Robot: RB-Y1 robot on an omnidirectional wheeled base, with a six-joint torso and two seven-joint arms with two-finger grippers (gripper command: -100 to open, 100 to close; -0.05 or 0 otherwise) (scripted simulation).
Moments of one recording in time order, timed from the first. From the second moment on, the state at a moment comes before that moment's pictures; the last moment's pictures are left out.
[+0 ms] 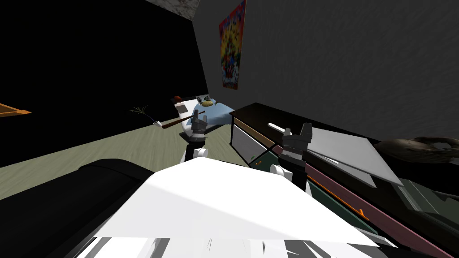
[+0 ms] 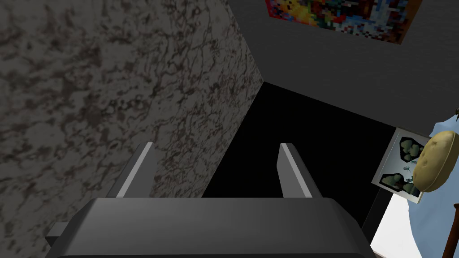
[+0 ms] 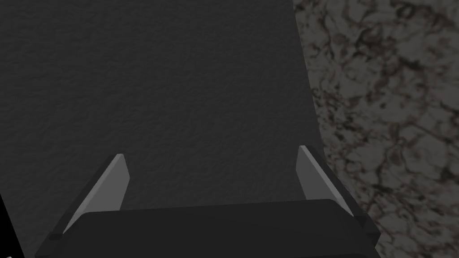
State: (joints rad) left arm 0.49 -0.02 -0.05 -2.31 0.04 -0.36 0.05; right arm 0.51 -0.02 -0.06 -2.29 -0.04 -0.38 0.03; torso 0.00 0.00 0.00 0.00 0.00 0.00
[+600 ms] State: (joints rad) left arm 0.49 -0.02 -0.05 -2.31 0.04 -0.36 0.05; right arm 0.51 -0.02 -0.06 -2.29 -0.04 -0.38 0.03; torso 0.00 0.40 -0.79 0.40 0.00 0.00
